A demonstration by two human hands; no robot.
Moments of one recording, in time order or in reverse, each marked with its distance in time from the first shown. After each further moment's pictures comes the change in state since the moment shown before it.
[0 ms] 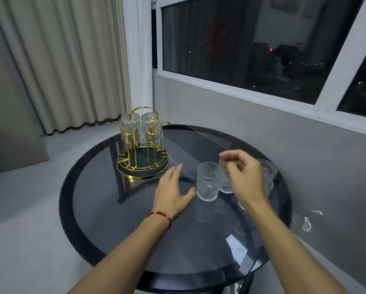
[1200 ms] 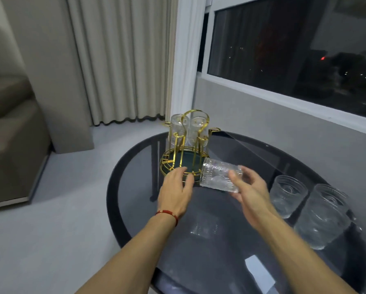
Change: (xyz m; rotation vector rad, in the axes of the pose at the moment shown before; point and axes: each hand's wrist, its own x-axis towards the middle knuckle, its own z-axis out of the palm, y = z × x) left_hand 0.012 -0.075 -0.058 -0.176 0.230 -0.180; right_hand 0.008 0.014 0.109 0.405 -0.229 0.434
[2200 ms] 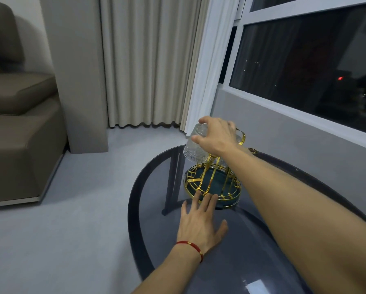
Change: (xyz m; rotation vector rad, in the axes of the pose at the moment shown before) left_hand 0.011 -0.051 0.009 0.473 -0.143 0.190; right_hand 0.117 -0.097 0.210 -1.193 -0.170 -0.653
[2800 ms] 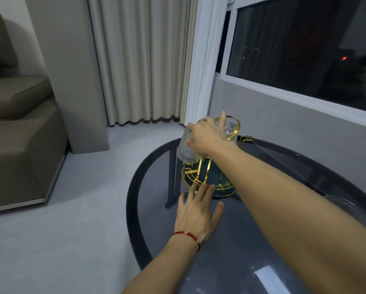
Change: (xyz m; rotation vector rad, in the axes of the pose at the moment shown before) left_hand -0.001 0.004 -0.009 -0.017 0.017 -0.018; right_hand -0.003 0.009 0.026 -0.412 -0.171 -0.103
